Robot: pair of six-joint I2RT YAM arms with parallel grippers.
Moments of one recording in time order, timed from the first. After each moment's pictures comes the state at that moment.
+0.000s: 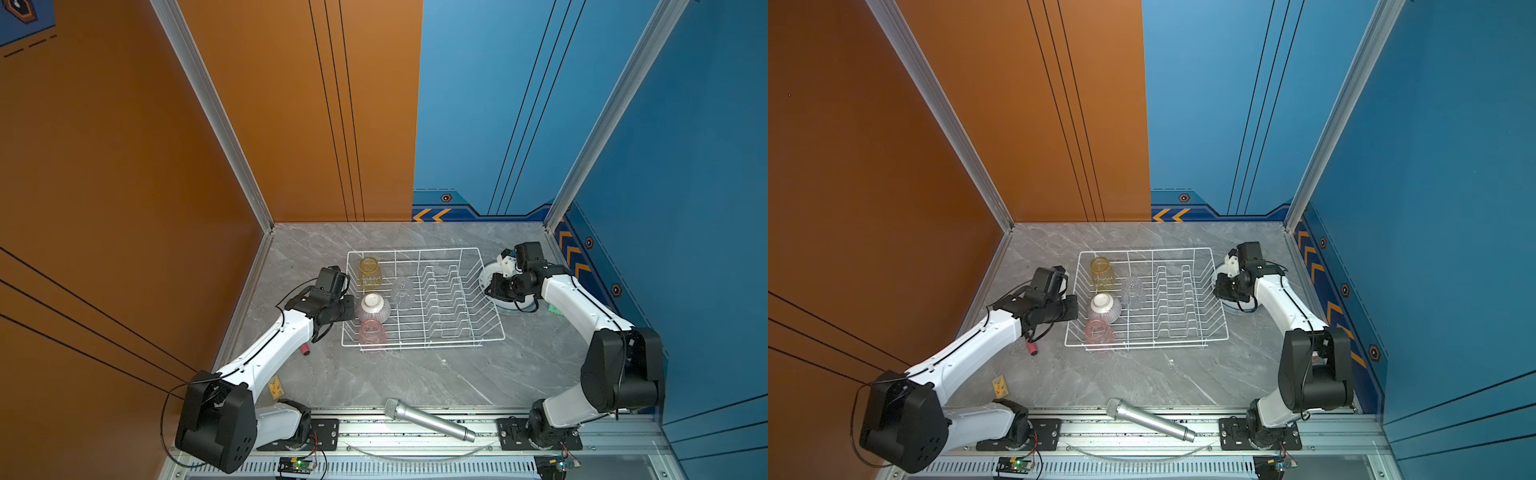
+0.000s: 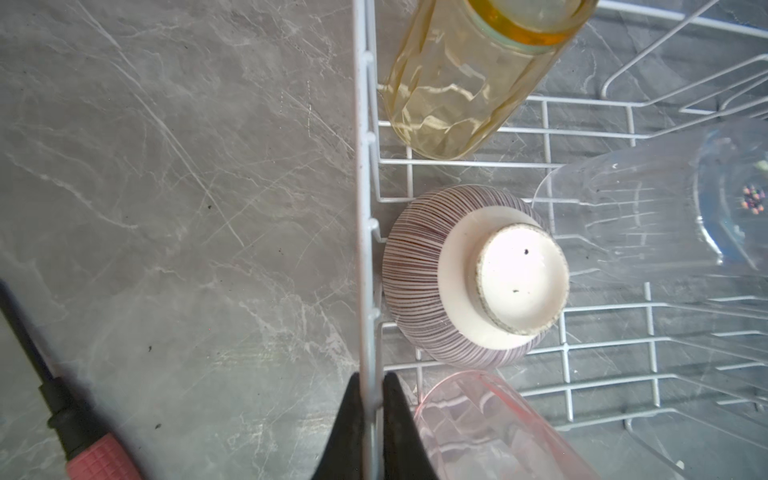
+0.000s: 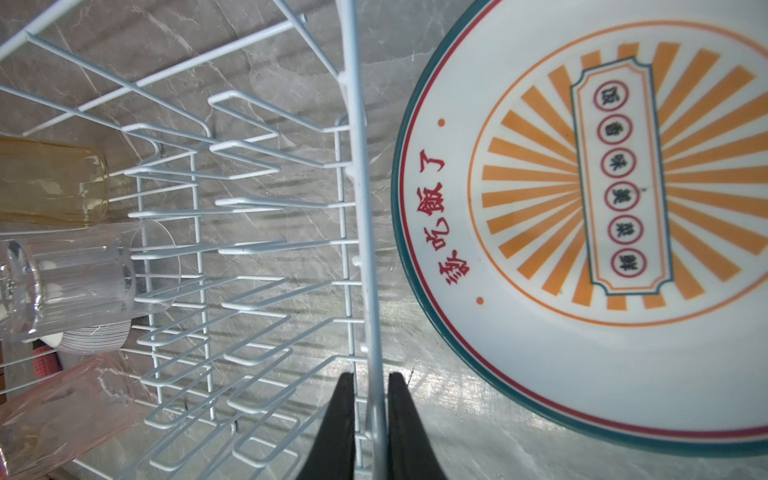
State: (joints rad) left arm -0.33 1.28 0.87 -0.57 -0.03 -0.40; right arm 0.07 1.53 1.11 -0.68 -0.31 0.24
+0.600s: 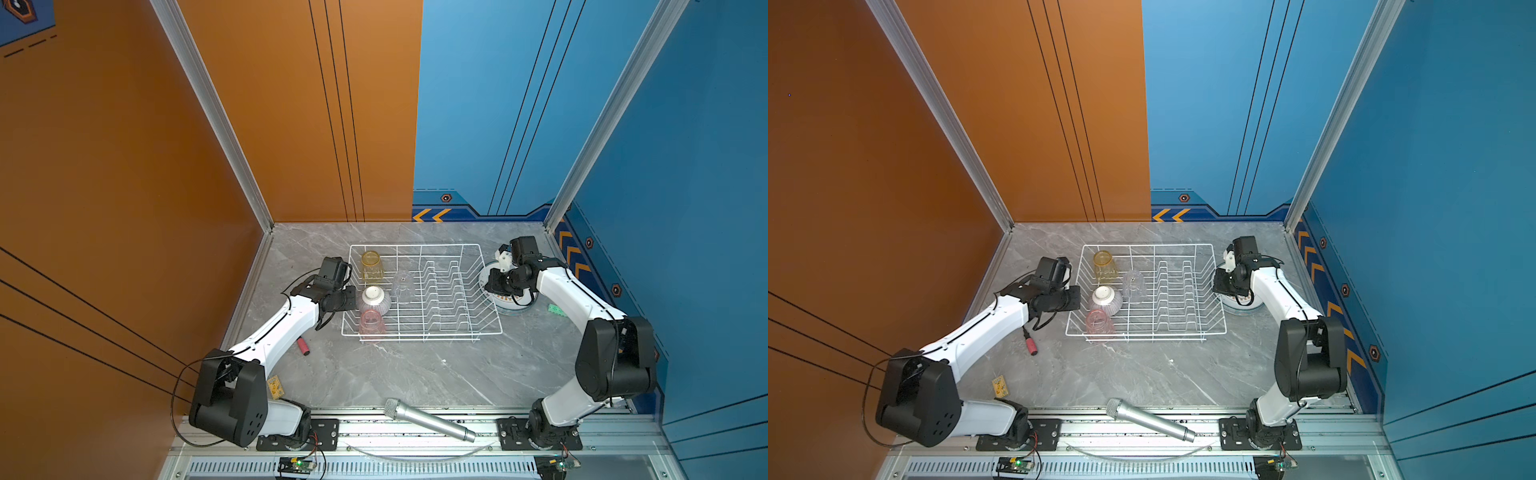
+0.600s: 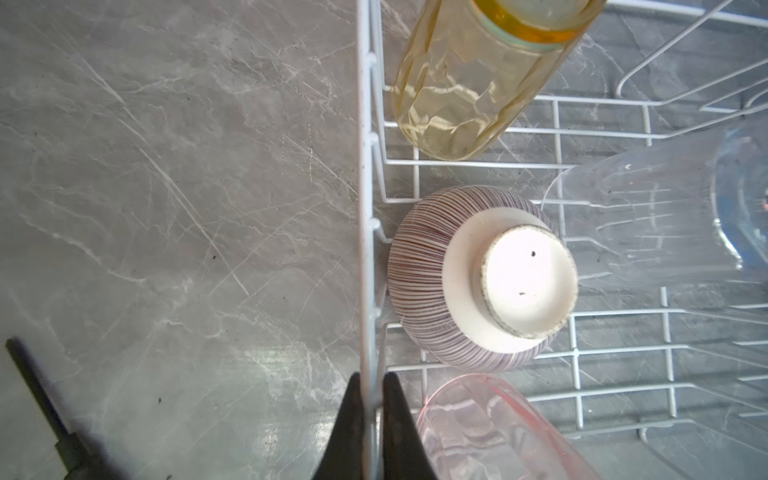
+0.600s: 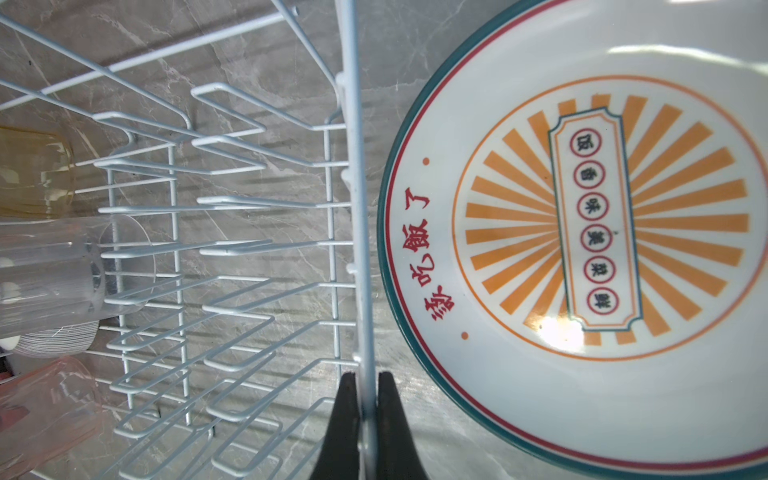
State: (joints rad) left arm -0.31 1.38 0.95 -0.55 -0.03 -0.34; right arm 0.08 1.61 1.19 -0.70 -0.25 0.23
